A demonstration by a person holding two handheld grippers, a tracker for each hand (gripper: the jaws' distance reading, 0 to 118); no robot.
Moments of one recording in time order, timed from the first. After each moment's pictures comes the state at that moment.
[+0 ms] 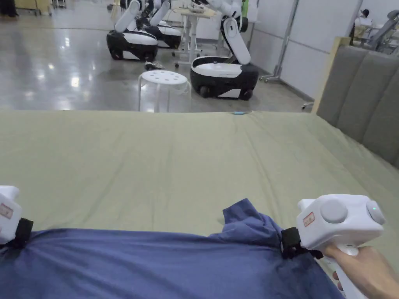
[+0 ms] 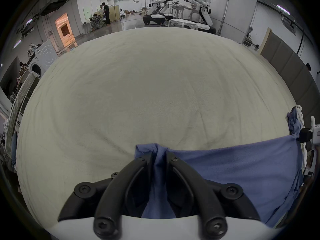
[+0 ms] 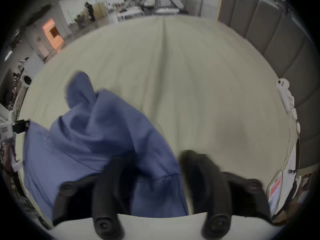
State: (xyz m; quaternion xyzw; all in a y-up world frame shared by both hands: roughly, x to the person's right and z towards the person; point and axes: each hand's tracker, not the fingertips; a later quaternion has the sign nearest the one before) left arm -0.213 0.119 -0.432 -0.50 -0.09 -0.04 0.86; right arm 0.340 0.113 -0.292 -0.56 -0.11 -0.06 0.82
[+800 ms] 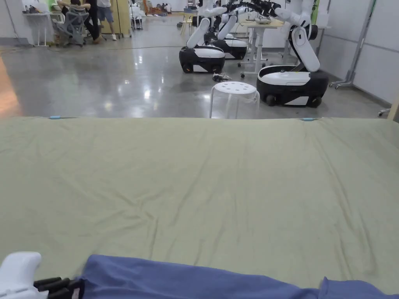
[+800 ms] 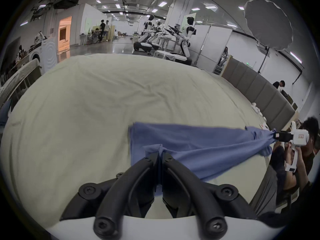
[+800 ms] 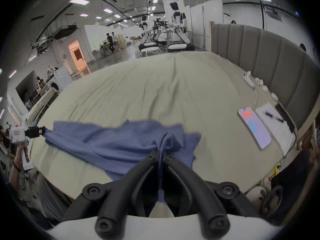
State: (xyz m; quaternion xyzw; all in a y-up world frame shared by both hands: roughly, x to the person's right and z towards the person) left arm -0.355 0.160 -0.114 -0.38 -0.19 0.06 0.90; right arm 0.247 0.179 0.048 -0.38 -0.05 -0.08 0.92
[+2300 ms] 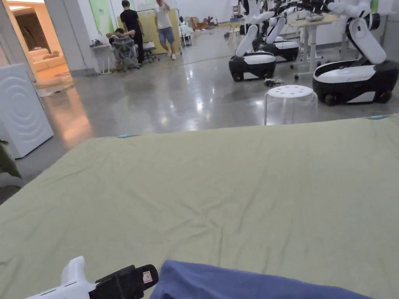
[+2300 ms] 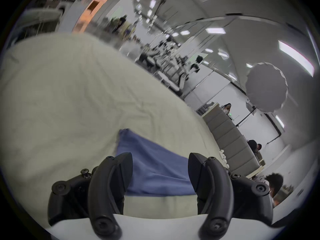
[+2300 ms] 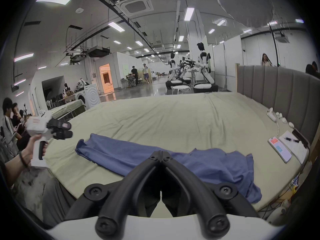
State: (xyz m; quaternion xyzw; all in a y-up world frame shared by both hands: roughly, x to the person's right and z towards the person) left arm -0.418 0.146 -0.140 -0.34 -0.21 0.34 0.85; right arm 0.112 0.199 0.074 -0.19 0.04 -0.05 0.98
